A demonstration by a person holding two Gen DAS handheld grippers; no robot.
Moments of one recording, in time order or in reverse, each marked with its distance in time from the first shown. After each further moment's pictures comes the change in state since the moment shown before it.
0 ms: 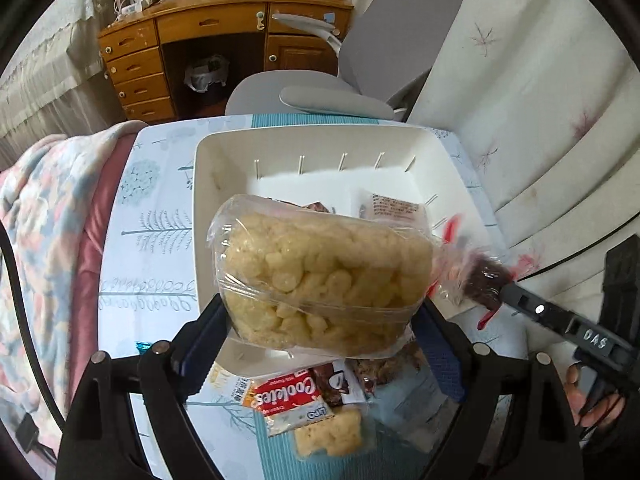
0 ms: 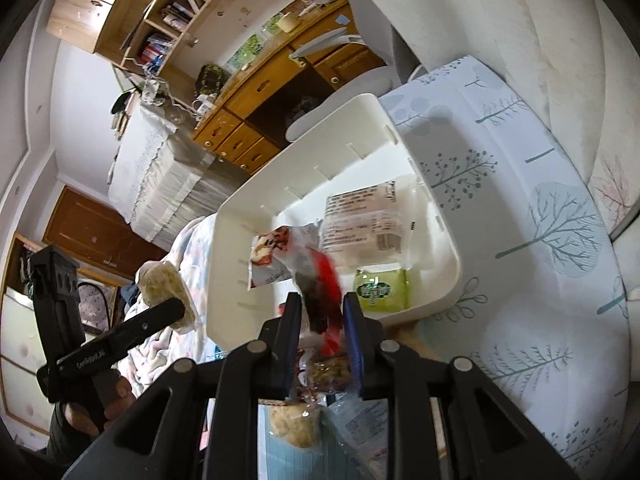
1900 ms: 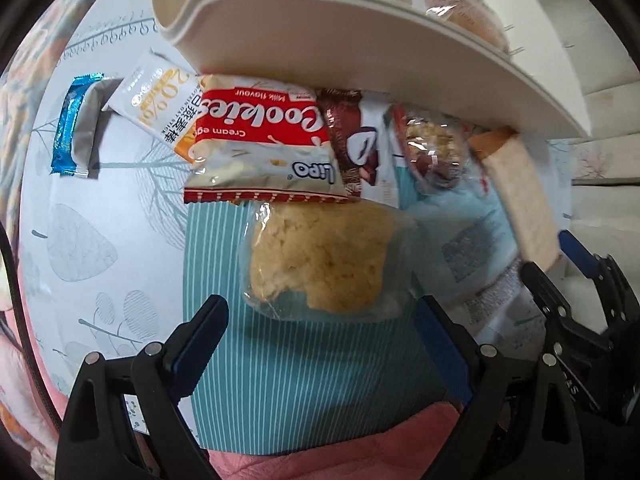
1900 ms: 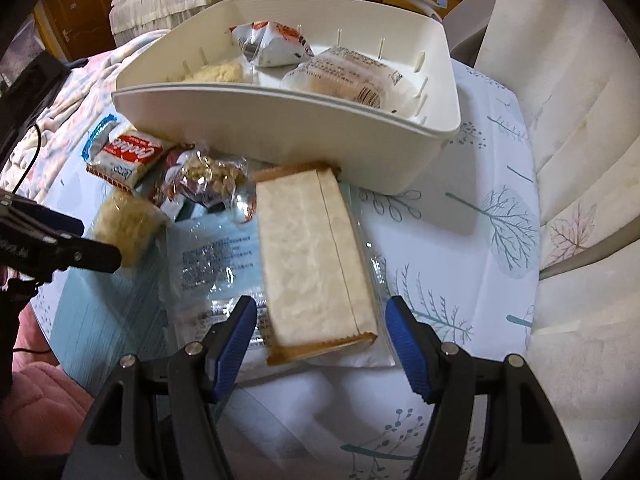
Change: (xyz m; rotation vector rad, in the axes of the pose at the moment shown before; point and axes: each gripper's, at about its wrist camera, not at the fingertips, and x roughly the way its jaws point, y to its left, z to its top) left arm 0.093 -0.014 -0.156 -0.257 0.464 0.007; right arm 0.033 -0.007 -0.109 -0.694 0.263 -0.452
